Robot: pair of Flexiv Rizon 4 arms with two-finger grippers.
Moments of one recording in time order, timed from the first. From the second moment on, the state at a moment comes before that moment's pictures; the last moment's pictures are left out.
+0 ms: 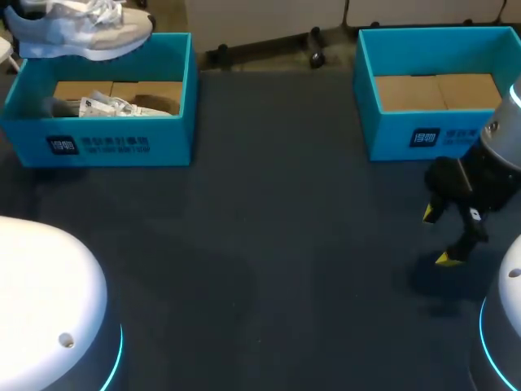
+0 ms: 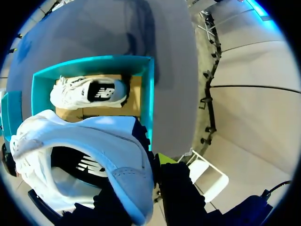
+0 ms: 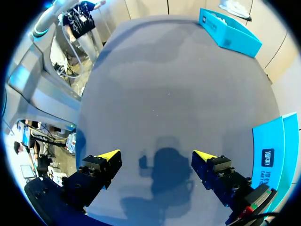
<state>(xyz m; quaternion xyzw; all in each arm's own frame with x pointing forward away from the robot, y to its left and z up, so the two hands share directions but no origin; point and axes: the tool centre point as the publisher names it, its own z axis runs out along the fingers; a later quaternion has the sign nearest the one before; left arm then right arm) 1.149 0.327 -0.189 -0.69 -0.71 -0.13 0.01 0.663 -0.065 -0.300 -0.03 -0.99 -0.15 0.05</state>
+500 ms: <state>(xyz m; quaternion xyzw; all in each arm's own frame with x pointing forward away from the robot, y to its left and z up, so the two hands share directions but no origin) 1.158 0.328 -0.193 -0.70 -0.71 -0.12 0.01 0.663 -0.065 -0.300 -0.03 -0.99 -0.15 0.05</state>
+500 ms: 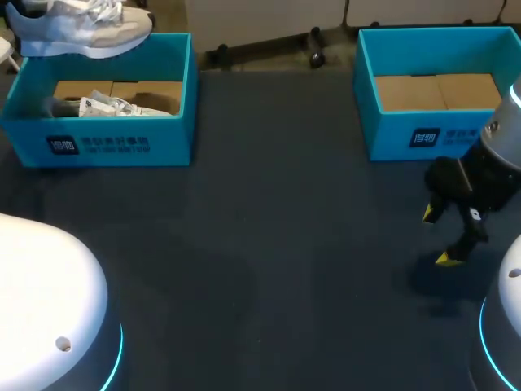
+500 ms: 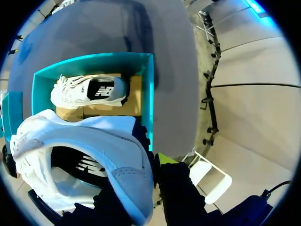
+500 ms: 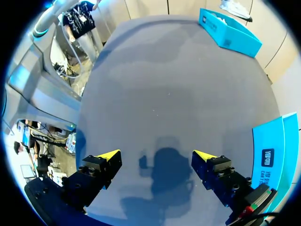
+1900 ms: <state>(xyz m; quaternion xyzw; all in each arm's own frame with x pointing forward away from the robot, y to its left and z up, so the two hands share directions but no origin) 1.185 0.303 -0.298 -0.68 -0.72 -0.11 0.07 0.663 -0.065 -0.300 -0.03 -0.99 -0.15 0.05</state>
